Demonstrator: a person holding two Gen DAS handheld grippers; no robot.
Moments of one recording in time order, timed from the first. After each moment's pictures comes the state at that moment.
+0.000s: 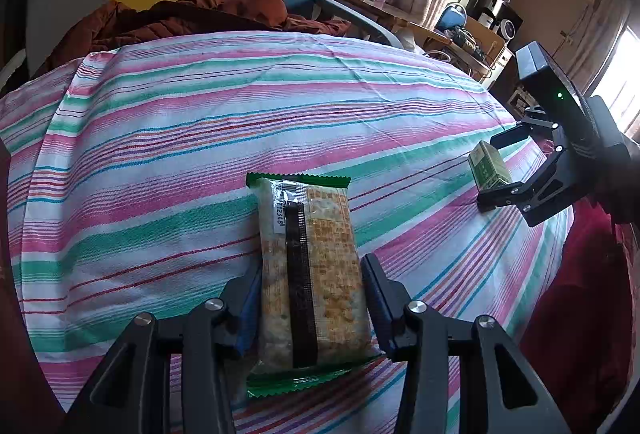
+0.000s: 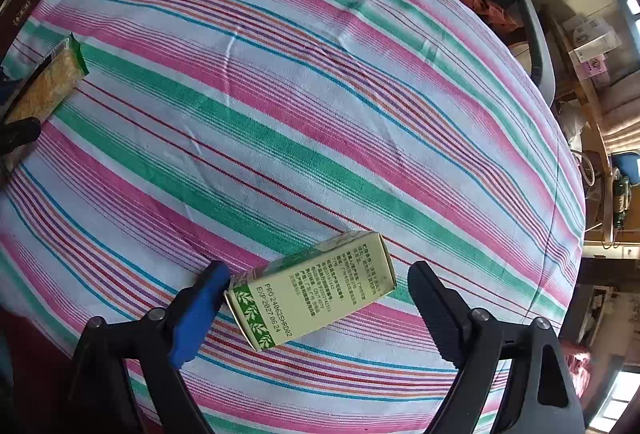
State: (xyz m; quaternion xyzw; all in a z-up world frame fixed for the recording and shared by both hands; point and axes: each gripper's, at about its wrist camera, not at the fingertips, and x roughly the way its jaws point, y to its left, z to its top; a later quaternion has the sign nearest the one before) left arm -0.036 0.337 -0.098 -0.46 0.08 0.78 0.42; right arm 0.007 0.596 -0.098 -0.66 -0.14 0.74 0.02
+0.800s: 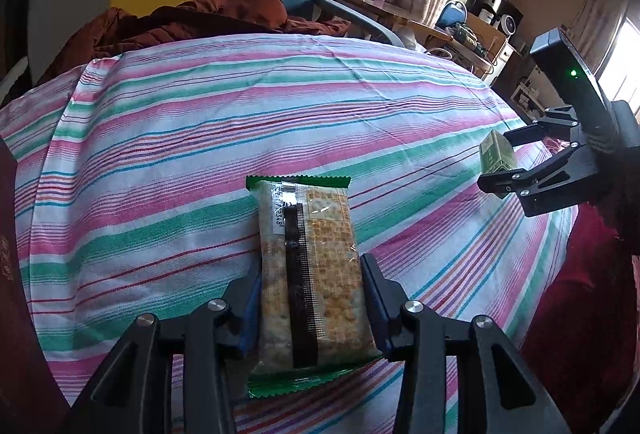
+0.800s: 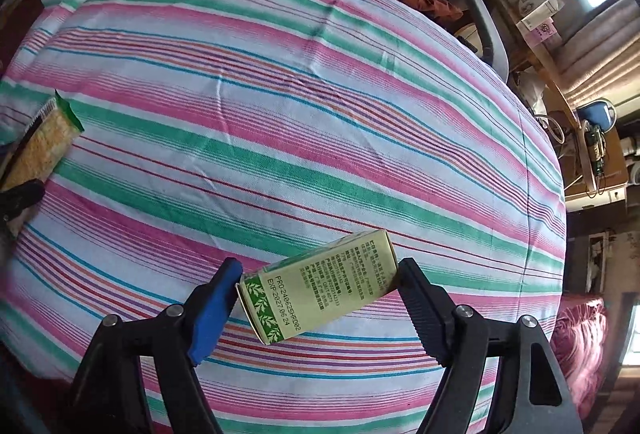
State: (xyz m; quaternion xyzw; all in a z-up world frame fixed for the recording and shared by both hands) left arm -0.032 0.333 -0.094 -0.46 0.10 0.78 0.41; right arm -0.004 0.603 -0.056 -0.63 -0.09 0.77 0.11
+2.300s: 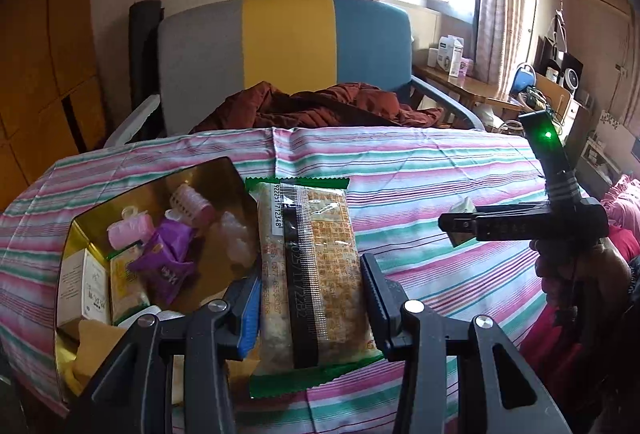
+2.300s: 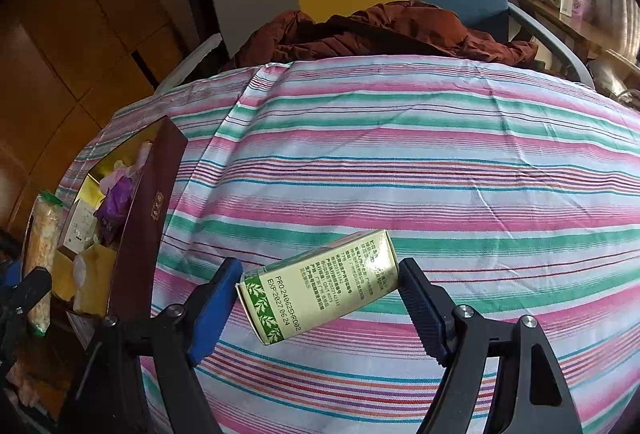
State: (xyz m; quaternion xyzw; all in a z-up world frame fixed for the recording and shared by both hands) left arm 0.001 0.161 0.013 -0.35 0.08 0.90 0.26; right arm -0.015 0.427 -0.060 -0.46 0.13 0.88 -0.01
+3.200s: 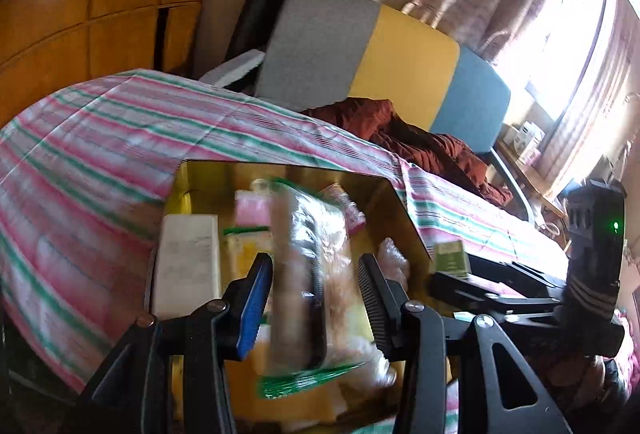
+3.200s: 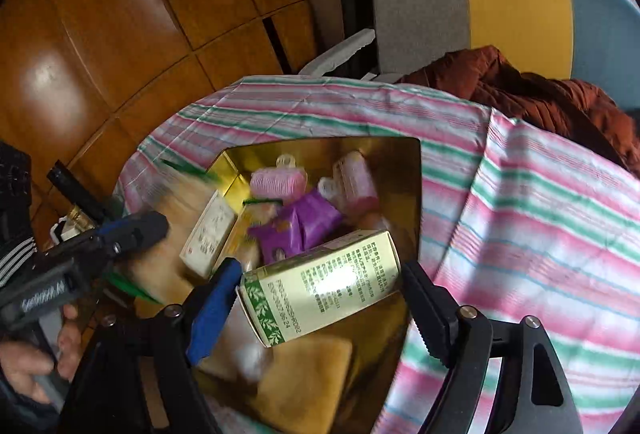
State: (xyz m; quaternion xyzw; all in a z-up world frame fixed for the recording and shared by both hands) left arm -0.092 0.003 0.008 -0.39 -0.10 0.90 0.17; right arm -0.091 0.204 -0.017 -0.42 0.06 0.88 -0.20
